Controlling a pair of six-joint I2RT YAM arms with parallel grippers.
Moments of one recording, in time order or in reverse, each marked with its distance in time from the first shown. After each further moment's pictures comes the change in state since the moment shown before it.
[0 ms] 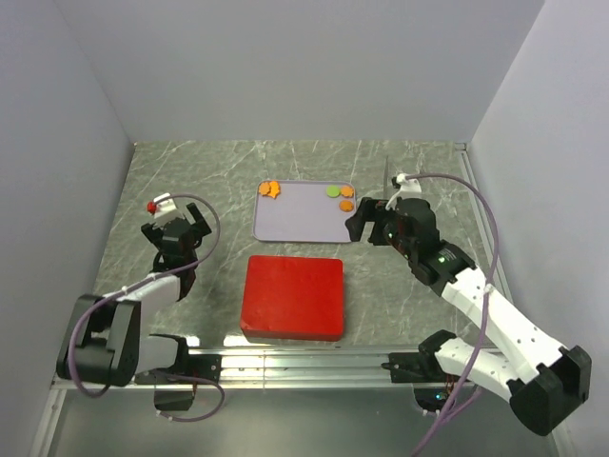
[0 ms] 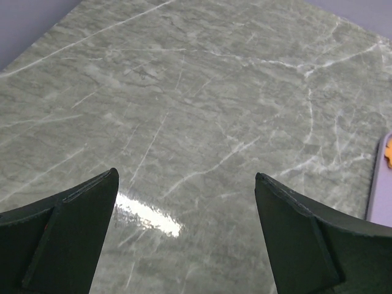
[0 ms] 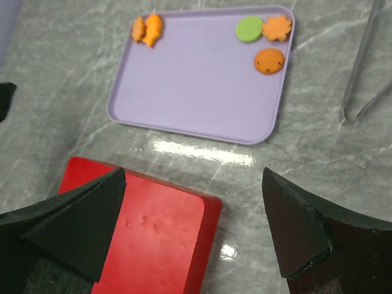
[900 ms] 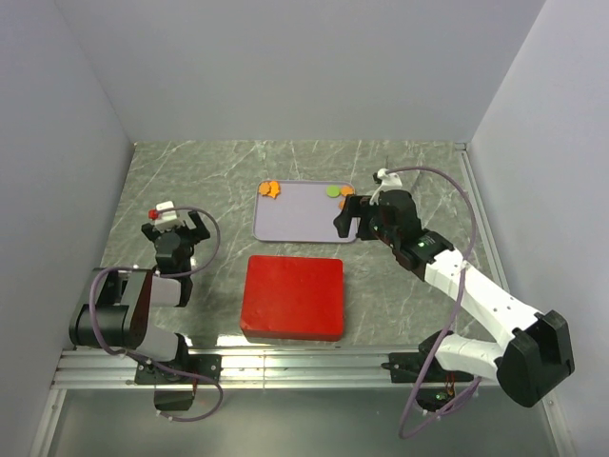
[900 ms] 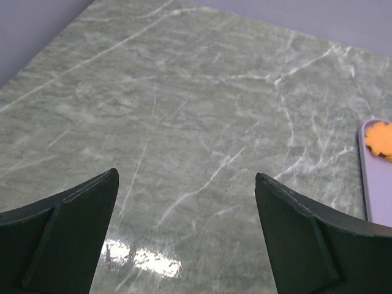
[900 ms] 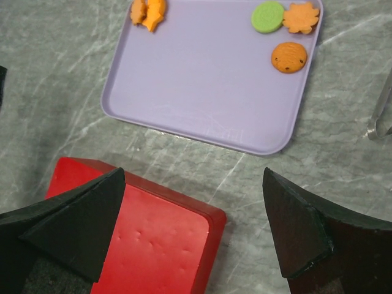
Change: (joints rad) left arm 0.103 0.219 -0.132 0.544 0.243 0.154; right arm -0.005 0.192 0.027 0.102 -0.061 -0.026
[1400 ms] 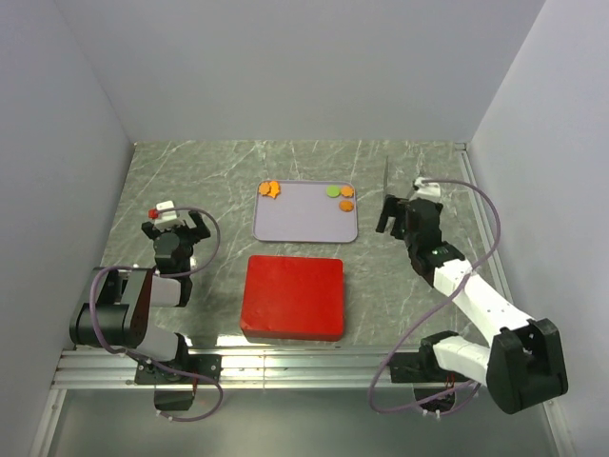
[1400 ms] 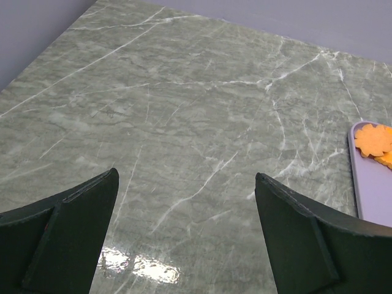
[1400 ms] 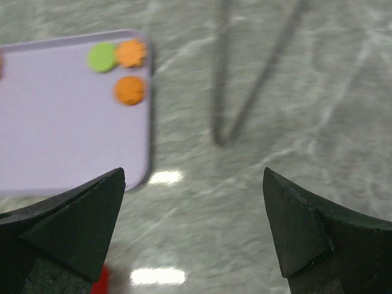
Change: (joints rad) left arm 0.007 0.010 -0.005 0.044 0.039 0.010; right arm -0.222 -0.021 -0.175 0.160 0.217 -0.142
